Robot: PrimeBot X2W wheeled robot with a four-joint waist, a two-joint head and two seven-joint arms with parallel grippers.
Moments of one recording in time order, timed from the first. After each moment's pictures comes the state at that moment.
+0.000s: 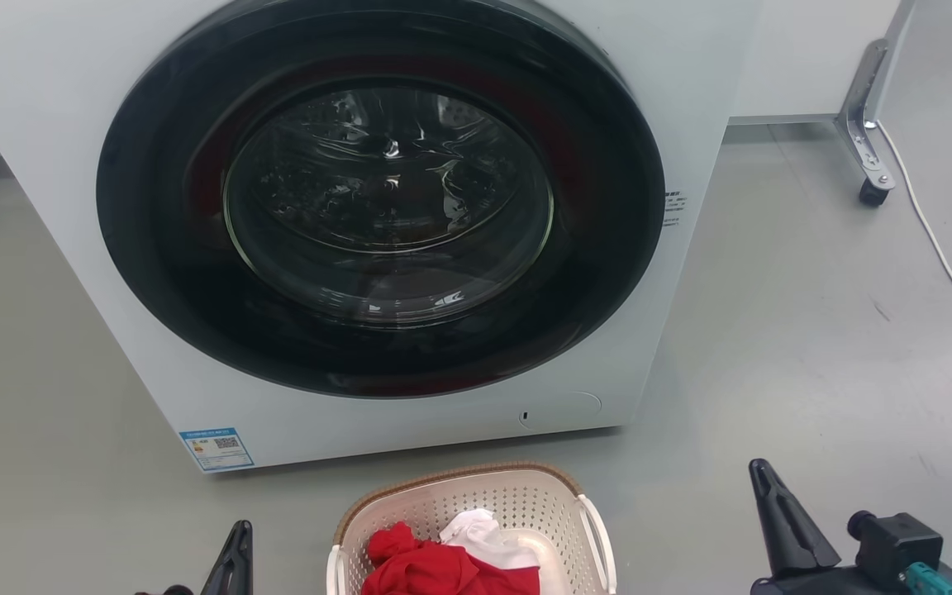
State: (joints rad) left arm 0.15 0.20 -0.23 0.06 -0.36 0.12 -0.15; right arm -0.03 -0.30 0.44 0.14 0.51 -0.12 -0.22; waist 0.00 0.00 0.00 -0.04
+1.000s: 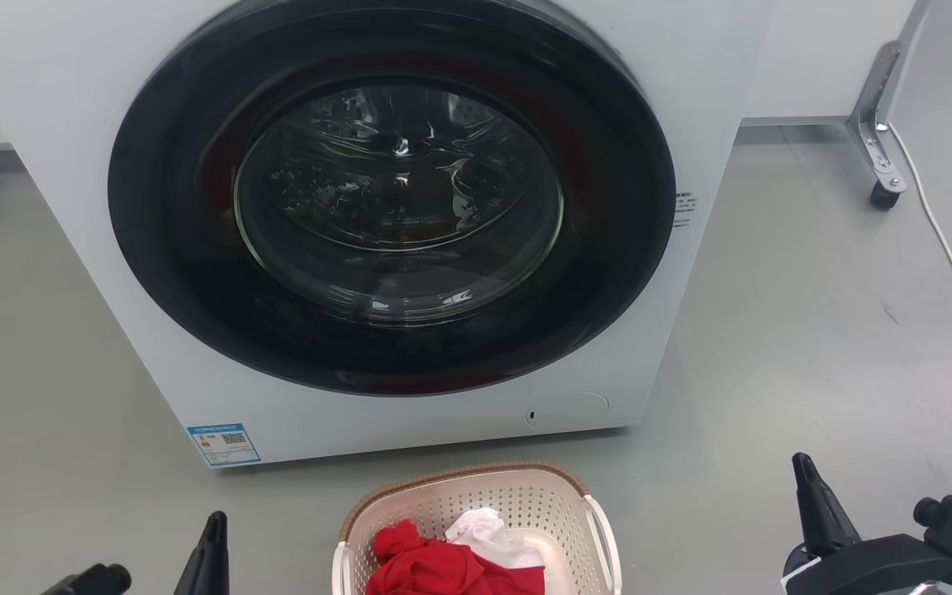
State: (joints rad) left arm 0.09 0.15 -0.12 0.13 -0.76 0.04 -0.05; right arm -0.04 -0.22 0.25 0.19 0.86 -0.04 -0.10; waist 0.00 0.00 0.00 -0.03
